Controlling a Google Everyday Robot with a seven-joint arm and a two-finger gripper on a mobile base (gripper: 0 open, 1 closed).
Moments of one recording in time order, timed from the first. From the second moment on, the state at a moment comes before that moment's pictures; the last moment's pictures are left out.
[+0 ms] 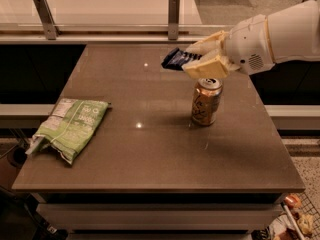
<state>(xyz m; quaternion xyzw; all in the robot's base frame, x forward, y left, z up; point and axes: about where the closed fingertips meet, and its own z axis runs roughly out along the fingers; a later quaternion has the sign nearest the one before) 0.528 -0.075 0.980 -0.57 0.65 0.21 0.45</state>
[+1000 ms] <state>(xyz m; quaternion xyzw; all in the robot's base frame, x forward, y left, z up) 0.500 -0.026 0.945 -0.59 0.64 0.24 0.43</state>
